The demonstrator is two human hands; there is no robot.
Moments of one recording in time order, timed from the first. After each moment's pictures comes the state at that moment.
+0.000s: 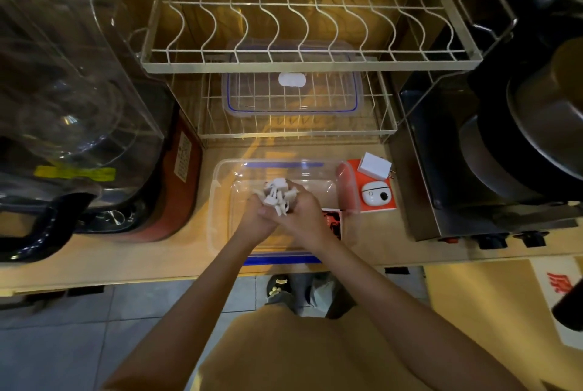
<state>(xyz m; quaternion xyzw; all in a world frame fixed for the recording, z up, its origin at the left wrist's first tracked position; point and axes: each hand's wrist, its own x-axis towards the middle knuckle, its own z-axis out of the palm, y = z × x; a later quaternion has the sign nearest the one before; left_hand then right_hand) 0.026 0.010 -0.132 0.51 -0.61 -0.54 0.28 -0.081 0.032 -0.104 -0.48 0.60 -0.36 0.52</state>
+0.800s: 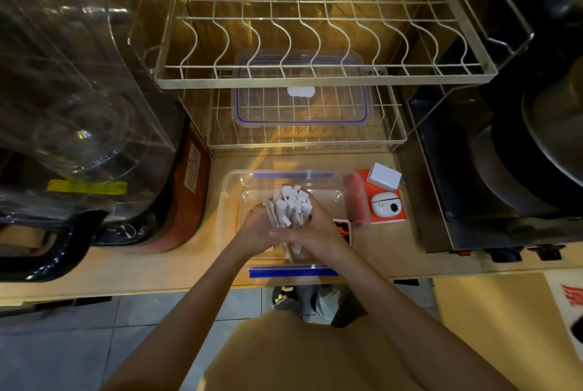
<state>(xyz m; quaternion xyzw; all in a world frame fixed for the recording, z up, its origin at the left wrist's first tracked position) 0.045 0.000 -0.144 0.49 -0.67 -0.51 0.20 -0.088 0.032 -0.088 -0.43 0.57 -0.36 0.61</state>
